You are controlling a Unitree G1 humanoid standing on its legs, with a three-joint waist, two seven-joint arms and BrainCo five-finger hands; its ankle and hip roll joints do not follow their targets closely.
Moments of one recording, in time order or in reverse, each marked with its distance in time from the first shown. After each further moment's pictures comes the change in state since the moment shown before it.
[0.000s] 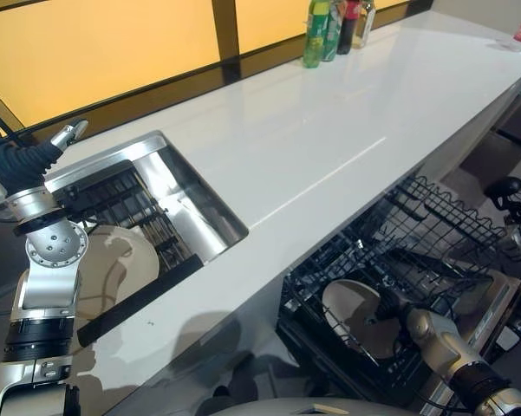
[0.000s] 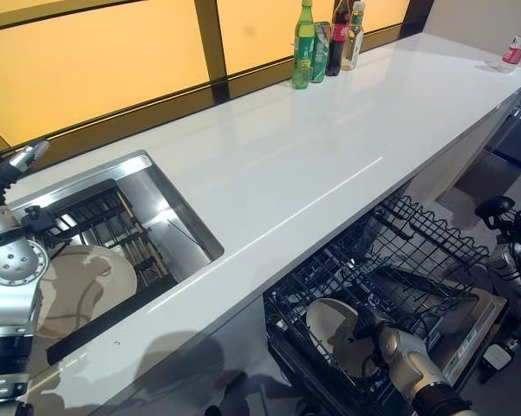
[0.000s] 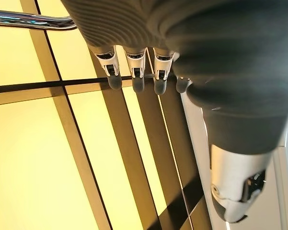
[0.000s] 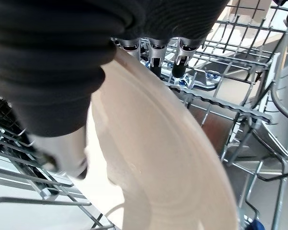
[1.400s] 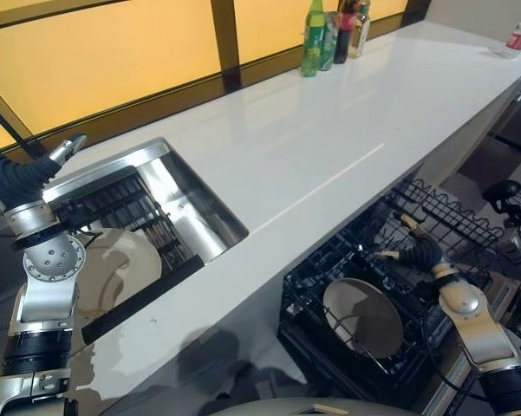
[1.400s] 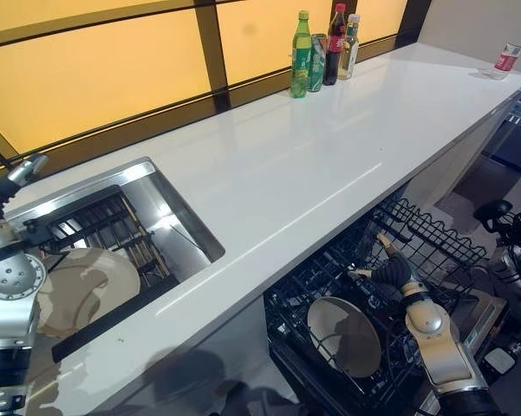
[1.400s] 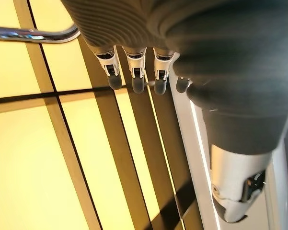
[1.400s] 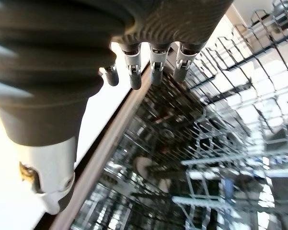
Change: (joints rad) left arm 0.074 -0.044 0.049 0.002 0.009 -0.059 -0.022; right arm 0.087 -0.004 -0.401 -0.404 0.394 -0.139 -0.201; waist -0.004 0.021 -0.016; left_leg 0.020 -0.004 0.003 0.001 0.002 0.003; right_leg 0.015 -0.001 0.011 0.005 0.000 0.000
